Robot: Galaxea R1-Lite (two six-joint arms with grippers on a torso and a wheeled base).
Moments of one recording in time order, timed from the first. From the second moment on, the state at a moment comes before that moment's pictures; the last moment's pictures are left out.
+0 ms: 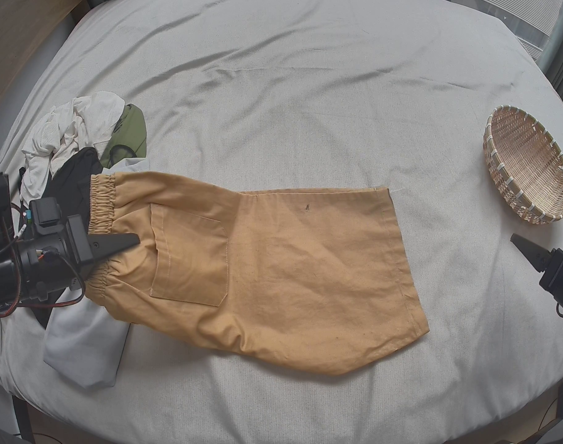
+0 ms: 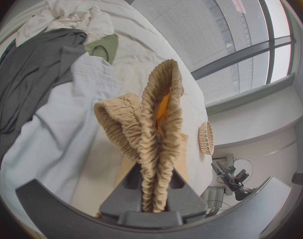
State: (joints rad) left arm -0.20 1.33 -0.68 -0.31 -0.46 -0.62; right arm -0.05 1.15 -0.23 -0.81 0.23 0.43
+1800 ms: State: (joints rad) left arm -0.76 1.77 -1.08 -0.39 -0.34 -0.68; right arm -0.01 1.18 -0.20 -0.81 0.23 0.43
